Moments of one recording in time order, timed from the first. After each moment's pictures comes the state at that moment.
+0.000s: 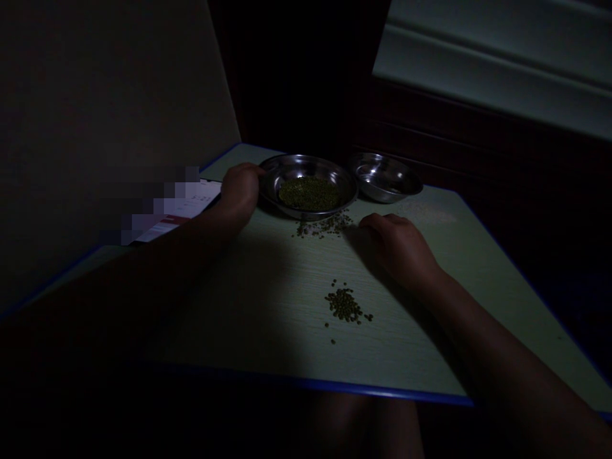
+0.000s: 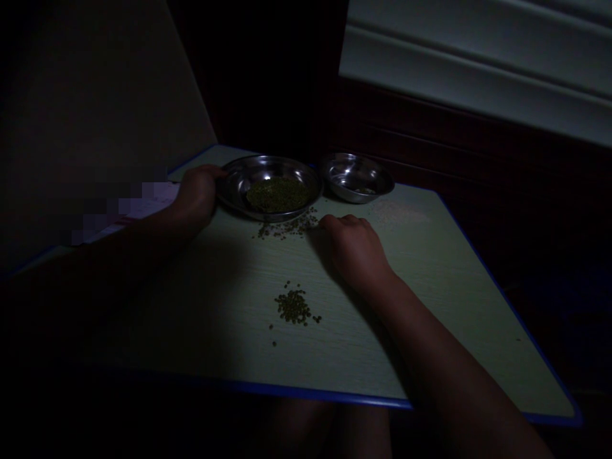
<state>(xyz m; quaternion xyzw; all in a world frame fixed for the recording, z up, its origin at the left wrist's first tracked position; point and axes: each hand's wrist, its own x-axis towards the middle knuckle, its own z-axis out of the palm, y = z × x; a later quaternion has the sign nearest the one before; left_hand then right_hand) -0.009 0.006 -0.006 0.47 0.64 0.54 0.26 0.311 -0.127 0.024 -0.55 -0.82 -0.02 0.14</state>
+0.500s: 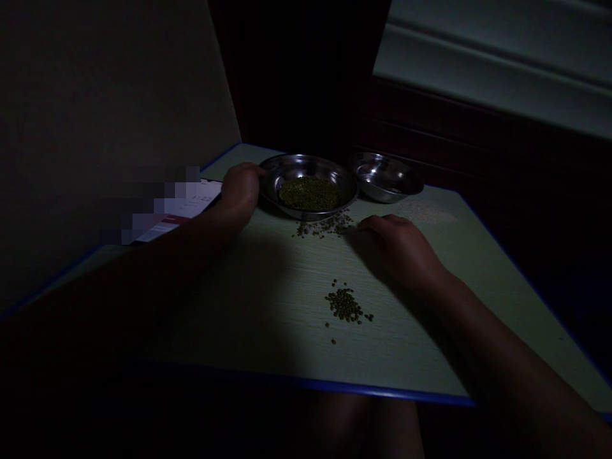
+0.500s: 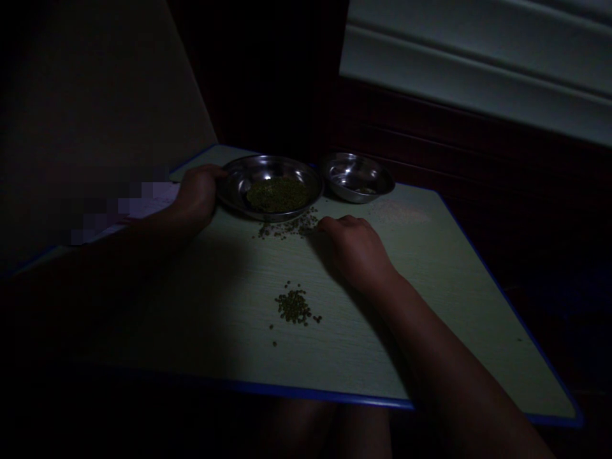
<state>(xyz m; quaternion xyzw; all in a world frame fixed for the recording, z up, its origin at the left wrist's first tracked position) -0.019 0.016 -0.017 0.50 0.64 0.54 0.25 0.316 -0.127 0.026 -0.52 -0.84 0.00 0.15</state>
